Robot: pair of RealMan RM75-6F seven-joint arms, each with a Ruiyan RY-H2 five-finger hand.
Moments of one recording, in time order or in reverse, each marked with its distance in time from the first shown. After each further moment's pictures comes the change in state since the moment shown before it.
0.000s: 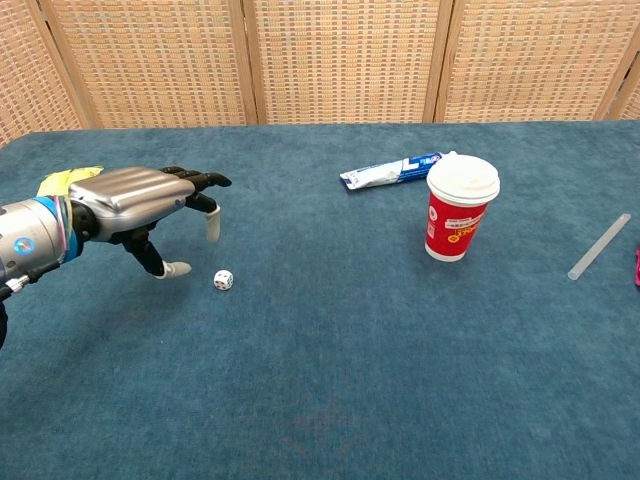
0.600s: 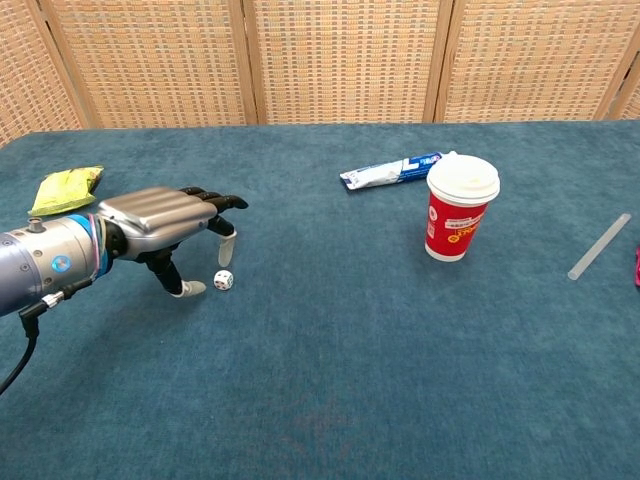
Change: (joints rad) left arm -0.057 -0.060 0.029 0.040 -0.091 -0.022 0.080; right arm -0.002 0.001 0.003 0.001 -0.003 0.011 0.017
